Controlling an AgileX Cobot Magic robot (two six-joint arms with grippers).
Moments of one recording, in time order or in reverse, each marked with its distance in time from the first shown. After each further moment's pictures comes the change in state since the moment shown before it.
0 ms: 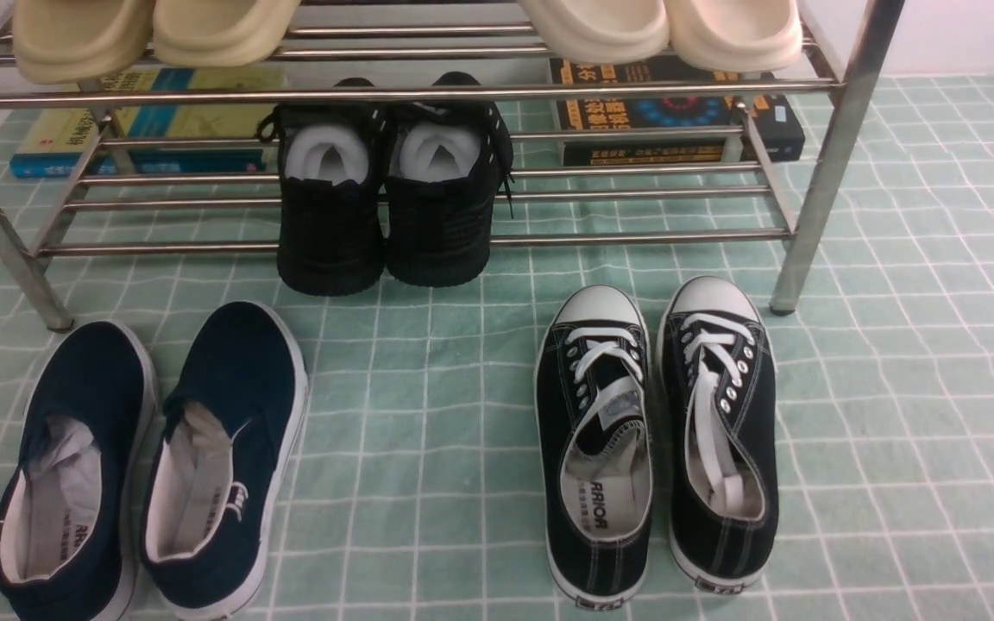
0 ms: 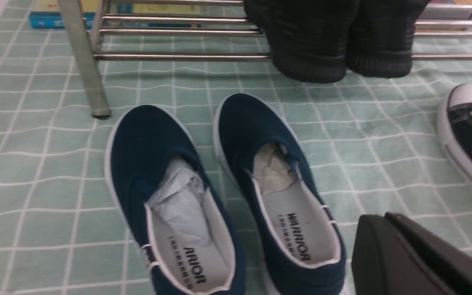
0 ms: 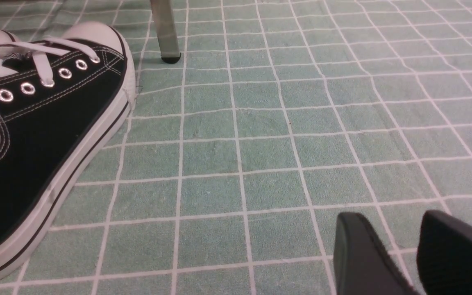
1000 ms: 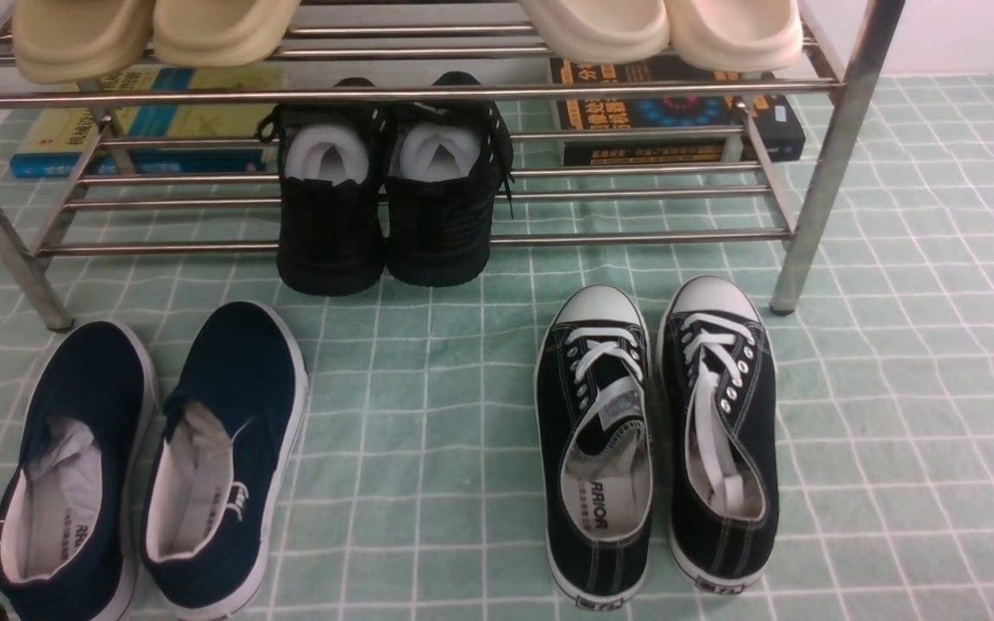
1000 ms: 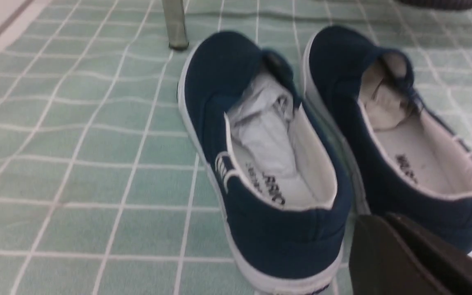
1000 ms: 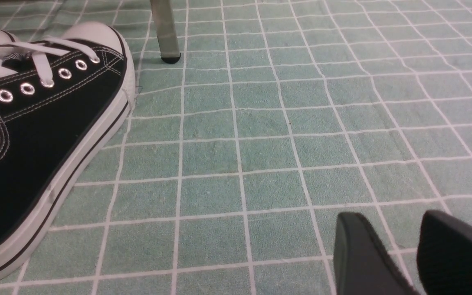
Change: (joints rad) right arm 0.000 0.000 0.000 0.000 0.000 0.000; left arm 0.163 -0.138 0.371 0.035 -0.215 0.000
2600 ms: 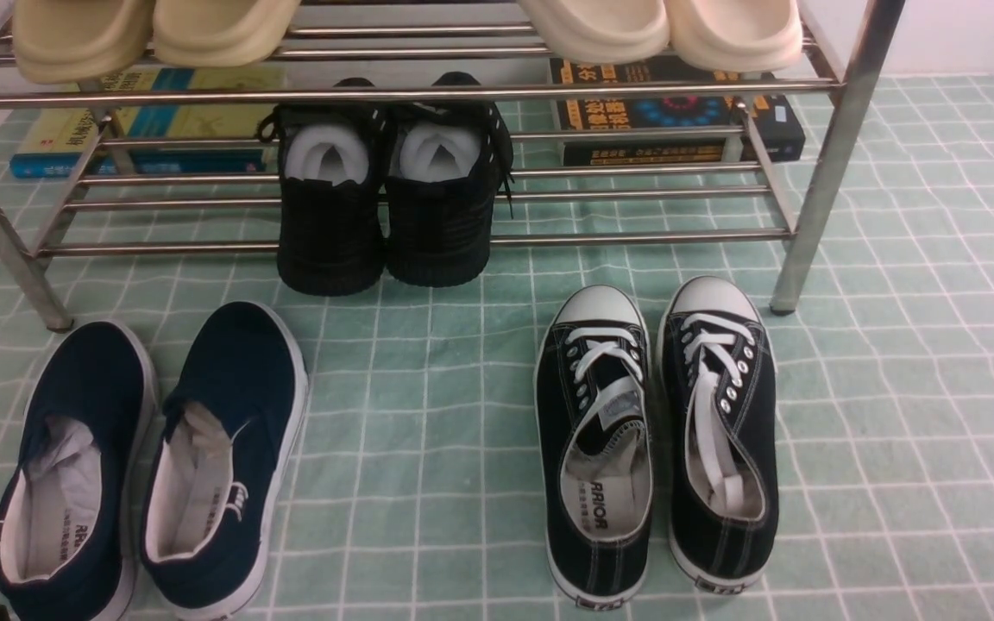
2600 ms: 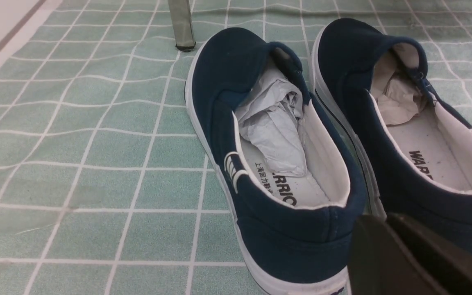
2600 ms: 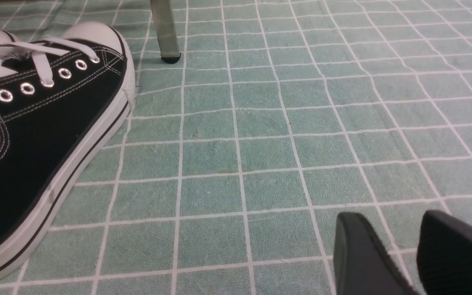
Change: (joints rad) right arm 0.000 0.000 0.000 0.000 0.000 0.000; left arm 0.001 0.000 0.020 0.031 -0.036 0.000
